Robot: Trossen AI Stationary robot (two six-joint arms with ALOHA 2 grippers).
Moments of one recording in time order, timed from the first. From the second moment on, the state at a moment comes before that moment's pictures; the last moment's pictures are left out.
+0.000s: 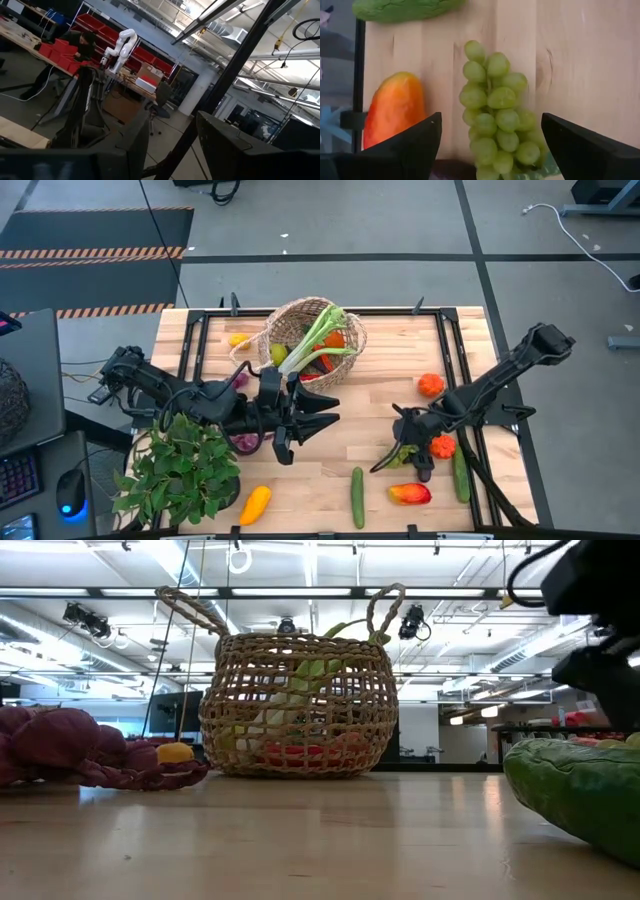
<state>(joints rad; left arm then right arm) -0.45 1.54 1.57 0.26 -0.51 -0.46 0.51 1.19 0.60 -0.46 -0.08 0.60</state>
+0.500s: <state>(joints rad) -0.45 1.54 1.57 0.21 -0.51 -0.49 0.54 1.19 0.48 -0.38 0.03 0.67</state>
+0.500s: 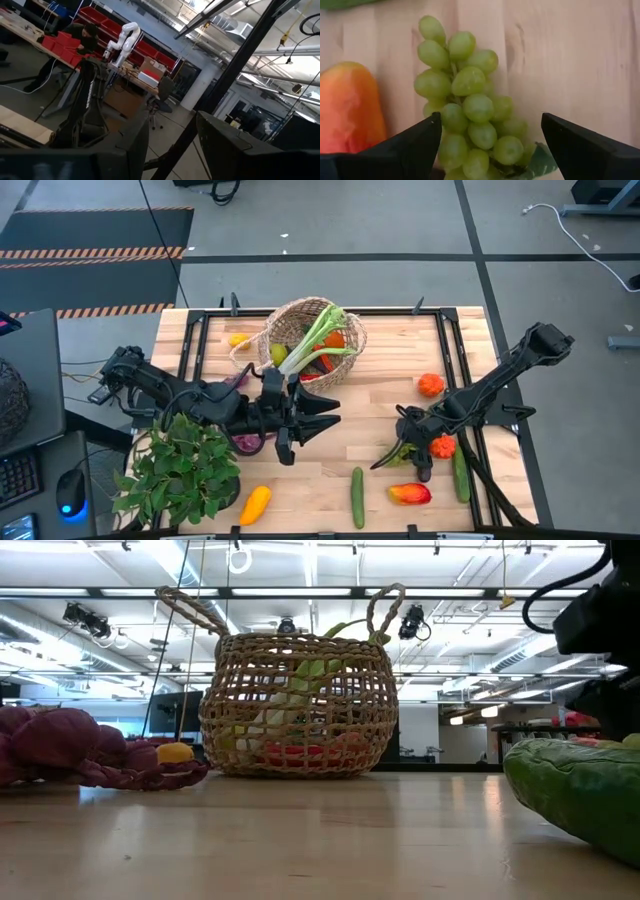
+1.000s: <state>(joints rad) -0.45 1.54 1.57 0.22 -0.51 -0.49 0.57 1.19 0.46 -0.30 0.09 0.70</state>
